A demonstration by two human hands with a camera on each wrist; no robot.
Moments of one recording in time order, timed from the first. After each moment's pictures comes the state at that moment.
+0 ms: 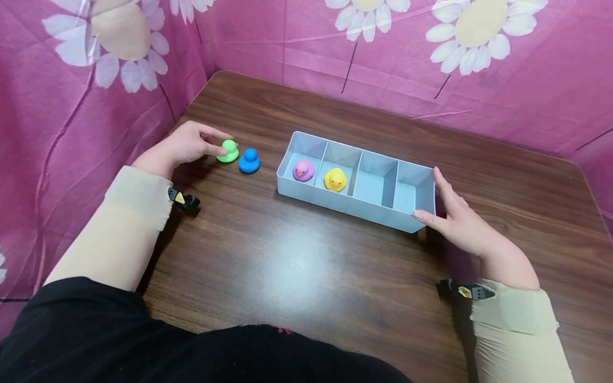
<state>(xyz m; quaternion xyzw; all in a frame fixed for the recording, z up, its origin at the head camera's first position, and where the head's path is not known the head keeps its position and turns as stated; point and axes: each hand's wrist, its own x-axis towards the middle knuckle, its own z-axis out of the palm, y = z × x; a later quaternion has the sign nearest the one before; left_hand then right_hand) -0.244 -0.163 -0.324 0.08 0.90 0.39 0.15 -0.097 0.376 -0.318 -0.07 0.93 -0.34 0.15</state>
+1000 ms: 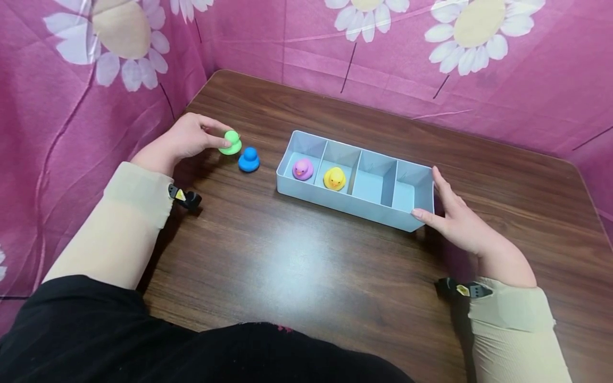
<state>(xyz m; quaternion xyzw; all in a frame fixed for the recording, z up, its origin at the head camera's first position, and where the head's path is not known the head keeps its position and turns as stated) -0.243 -0.156 -0.313 0.08 0.89 0.43 0.11 -0.097 0.374 -0.317 -0.07 0.92 -0.34 0.15</state>
